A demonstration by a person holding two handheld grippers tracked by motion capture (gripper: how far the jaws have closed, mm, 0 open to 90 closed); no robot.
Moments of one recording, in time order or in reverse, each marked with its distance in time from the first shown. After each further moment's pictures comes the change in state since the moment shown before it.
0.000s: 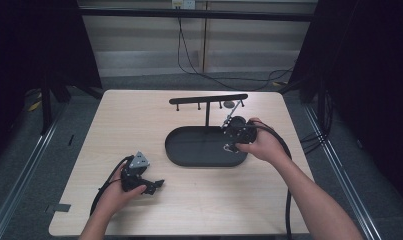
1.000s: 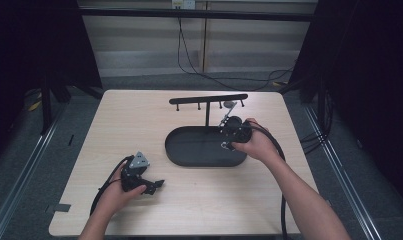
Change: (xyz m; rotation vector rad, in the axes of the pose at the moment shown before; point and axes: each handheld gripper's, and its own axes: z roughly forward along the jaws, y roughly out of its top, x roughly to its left) left arm 0.000 0.000 0.000 0.001 -0.001 0.001; right arm -0.009 0.007 0.023 -0.013 -0.034 0.044
